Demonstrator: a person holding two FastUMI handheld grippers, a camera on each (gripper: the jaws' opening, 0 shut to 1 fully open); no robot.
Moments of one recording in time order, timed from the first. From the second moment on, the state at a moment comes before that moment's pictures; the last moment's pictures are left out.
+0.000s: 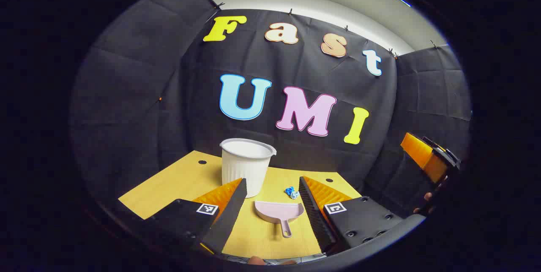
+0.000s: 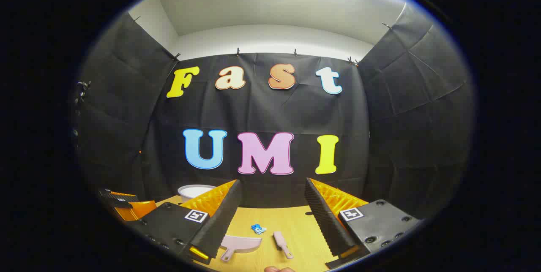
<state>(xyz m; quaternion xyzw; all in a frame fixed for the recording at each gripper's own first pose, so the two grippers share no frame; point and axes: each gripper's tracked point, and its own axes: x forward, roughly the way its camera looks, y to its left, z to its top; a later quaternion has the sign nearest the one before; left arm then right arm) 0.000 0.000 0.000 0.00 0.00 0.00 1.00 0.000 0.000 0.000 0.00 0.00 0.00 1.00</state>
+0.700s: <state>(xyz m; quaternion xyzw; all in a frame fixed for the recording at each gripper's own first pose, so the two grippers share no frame) -0.020 -0.047 0.014 0.02 -0.05 -0.03 1.00 -0.007 -0.014 -0.018 -0.02 0.03 -0.02 1.00</state>
